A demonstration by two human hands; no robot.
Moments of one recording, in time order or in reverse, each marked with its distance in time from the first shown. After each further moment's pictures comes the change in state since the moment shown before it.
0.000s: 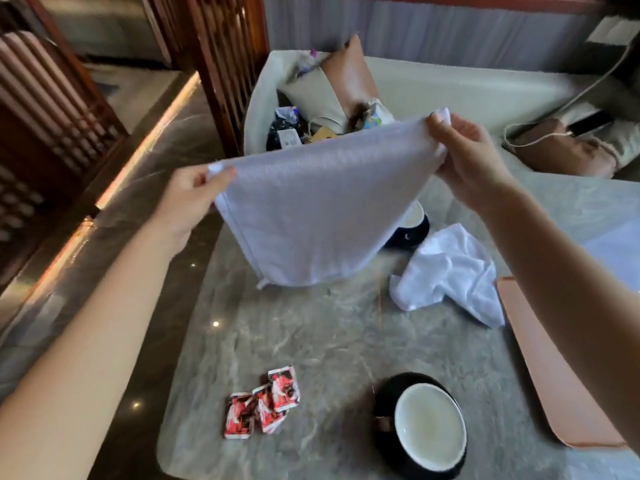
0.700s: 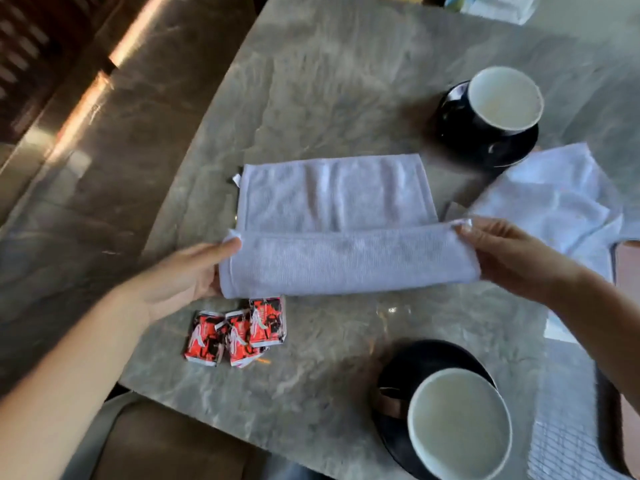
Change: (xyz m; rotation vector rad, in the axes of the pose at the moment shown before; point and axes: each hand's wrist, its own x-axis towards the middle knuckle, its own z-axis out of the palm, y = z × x) left_hand -0.127 -0.204 0.039 -0.335 -0.272 -0.805; right_hand -0.085 0.232 -0.074 -0.032 -0.475 0.691
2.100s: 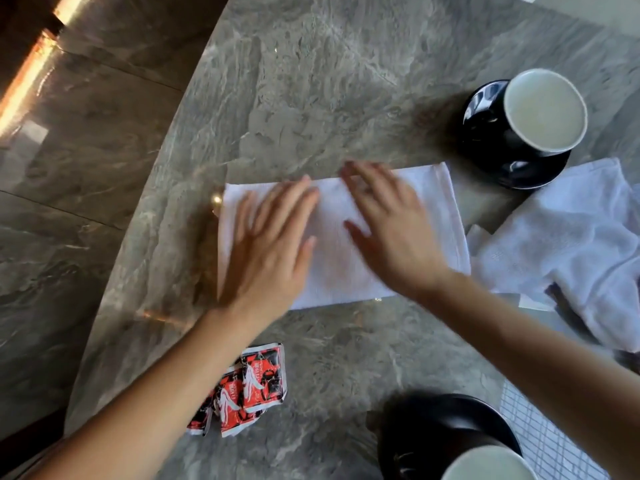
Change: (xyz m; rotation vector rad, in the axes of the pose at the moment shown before) left_hand 0.089 0.023 0.065 1.210 0.536 0.834; right_hand 0.116 -0.027 0.107 -1.374 0.385 -0.609
